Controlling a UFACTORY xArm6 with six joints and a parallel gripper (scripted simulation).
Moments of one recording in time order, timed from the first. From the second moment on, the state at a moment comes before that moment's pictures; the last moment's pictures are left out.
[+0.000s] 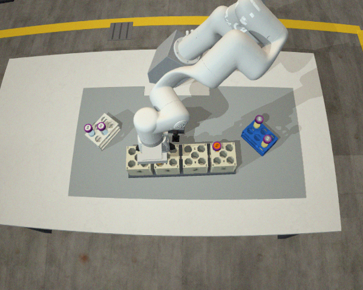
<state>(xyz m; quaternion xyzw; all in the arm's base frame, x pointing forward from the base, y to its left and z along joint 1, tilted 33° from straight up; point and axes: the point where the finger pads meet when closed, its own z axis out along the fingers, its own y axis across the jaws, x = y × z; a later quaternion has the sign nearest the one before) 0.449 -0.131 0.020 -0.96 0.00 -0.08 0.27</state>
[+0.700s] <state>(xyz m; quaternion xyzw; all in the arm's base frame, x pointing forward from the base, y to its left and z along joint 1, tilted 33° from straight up) 0.452 -0.122 0.005 -0.96 0.00 -0.08 0.27</state>
